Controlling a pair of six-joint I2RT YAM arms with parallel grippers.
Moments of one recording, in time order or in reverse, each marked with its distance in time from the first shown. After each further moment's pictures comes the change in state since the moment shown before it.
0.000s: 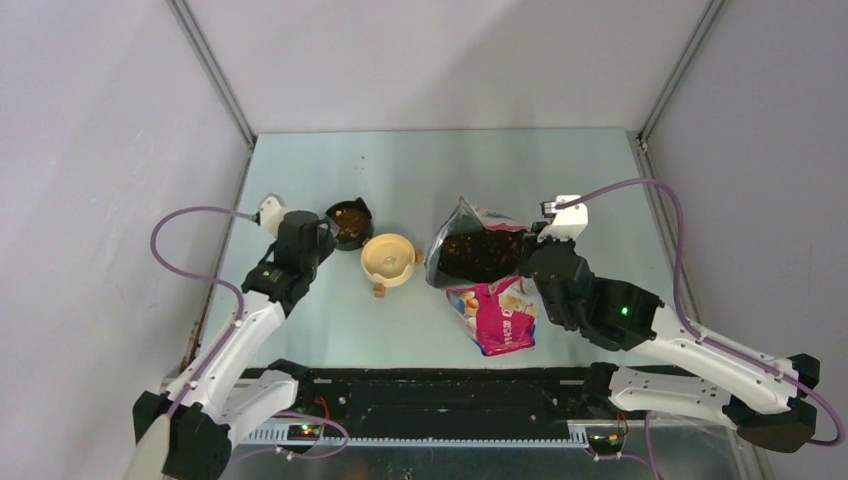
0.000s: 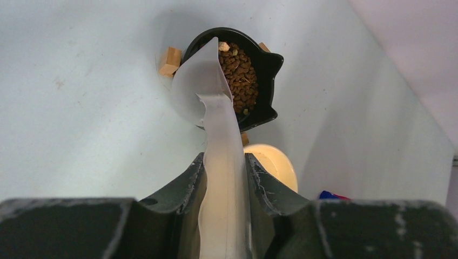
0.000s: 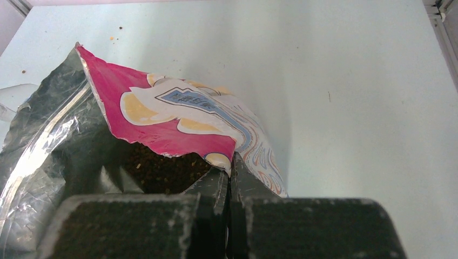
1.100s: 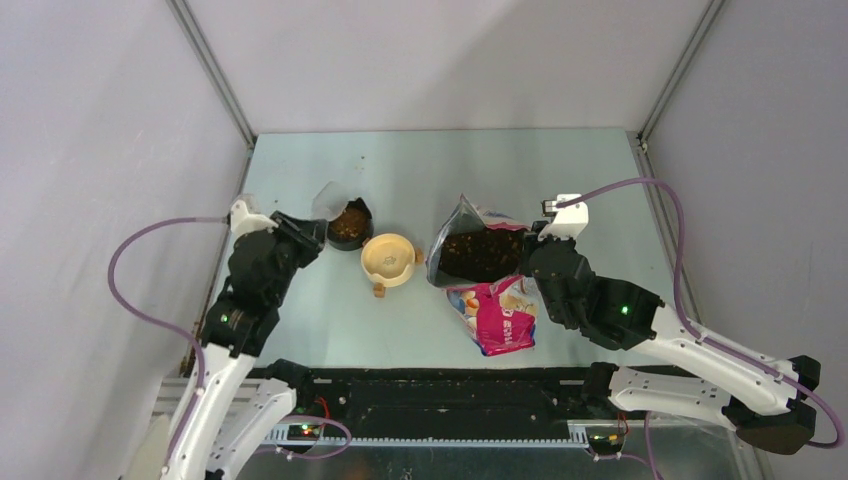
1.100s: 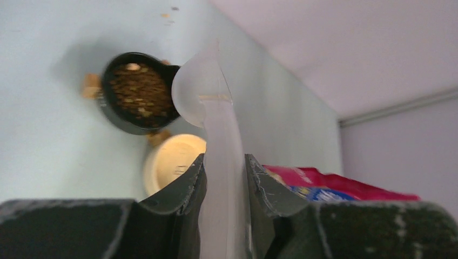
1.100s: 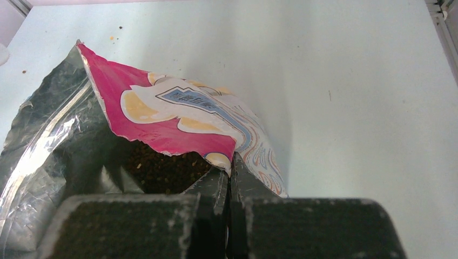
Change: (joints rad) left arm 0.002 -0.269 0.109 -0.099 0.160 0.091; right arm -0.018 0.000 0.000 0.000 -0.018 0.001
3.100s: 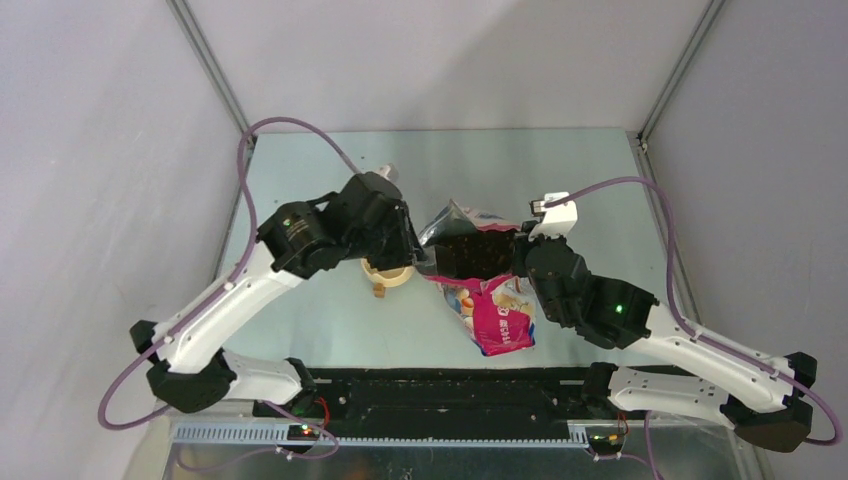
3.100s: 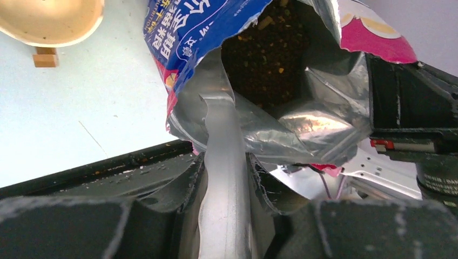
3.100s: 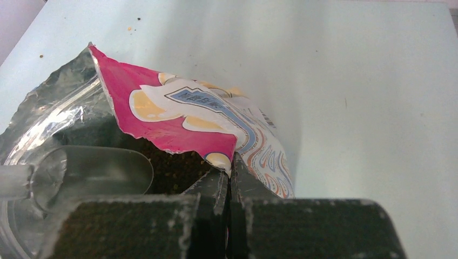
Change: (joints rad) left arm -0.596 0.602 0.791 -0.689 0.197 -0.139; right arm -0.001 0.022 0.000 0.050 -0.065 -0.062
